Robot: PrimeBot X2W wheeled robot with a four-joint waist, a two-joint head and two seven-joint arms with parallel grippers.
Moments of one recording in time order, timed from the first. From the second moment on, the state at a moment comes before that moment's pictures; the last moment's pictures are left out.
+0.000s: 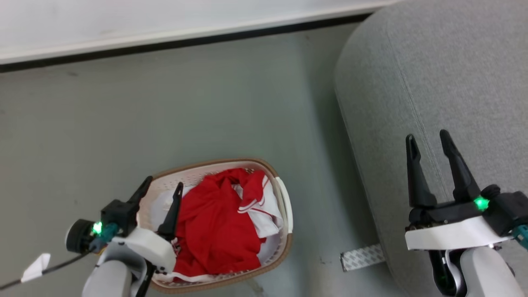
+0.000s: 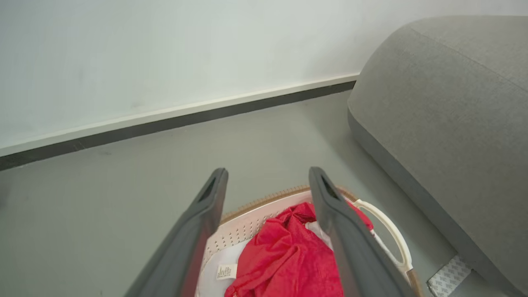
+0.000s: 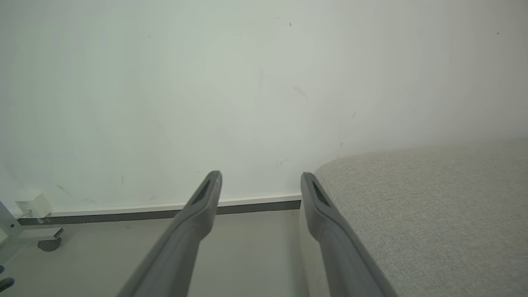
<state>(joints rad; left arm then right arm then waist) -0.37 0.16 -0.11 0.51 -0.05 -0.13 -0.26 -0.32 -0.05 0.13 0.15 0.32 0.13 -0.26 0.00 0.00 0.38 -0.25</state>
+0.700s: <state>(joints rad) -0.74 0.30 -0.50 1.10 -0.03 -0.13 -0.21 -0.44 -0.05 0.13 -0.05 0.43 0.13 -0.26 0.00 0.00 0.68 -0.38</state>
